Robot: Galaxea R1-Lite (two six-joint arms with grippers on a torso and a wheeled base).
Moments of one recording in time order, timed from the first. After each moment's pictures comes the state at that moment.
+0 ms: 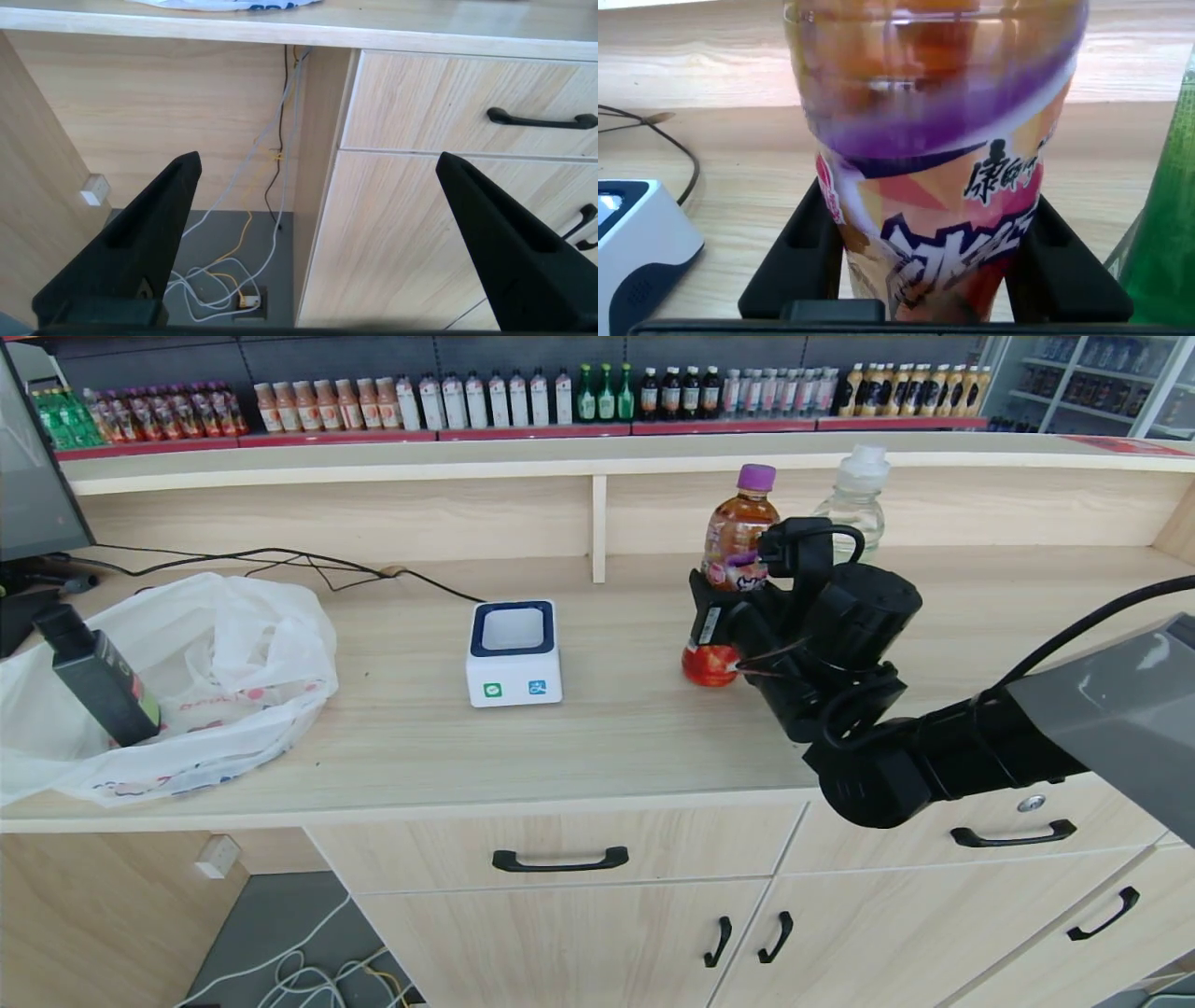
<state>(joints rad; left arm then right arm) 0.00 0.00 0.00 0.00 0.00 0.00 0.52 2.12 -1.25 -1.20 -0.32 -0.07</state>
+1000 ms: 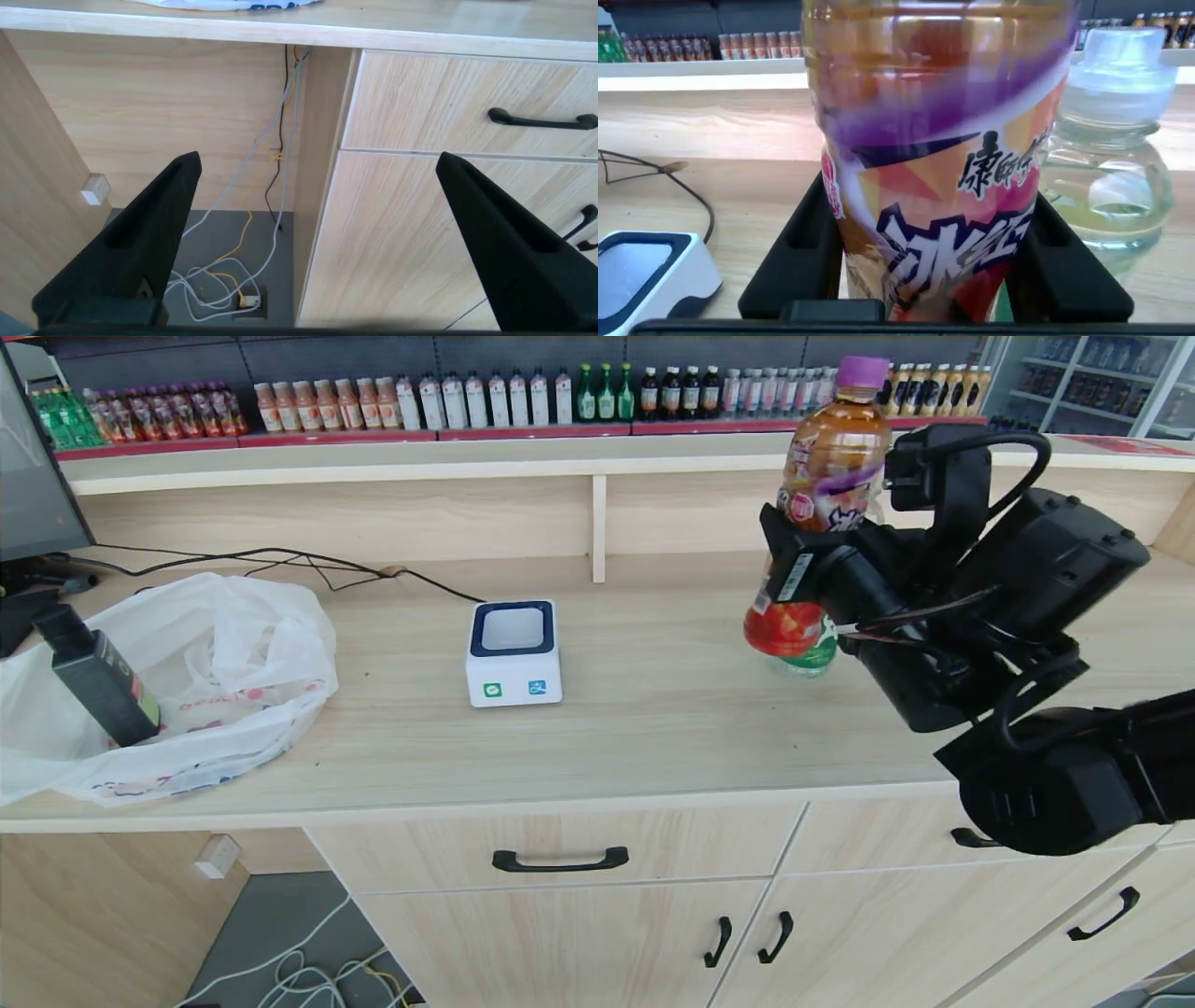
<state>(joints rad) 0.00 0.00 0.00 0.00 0.00 0.00 0.53 1.83 -1.03 -1.24 -0.32 -0.15</state>
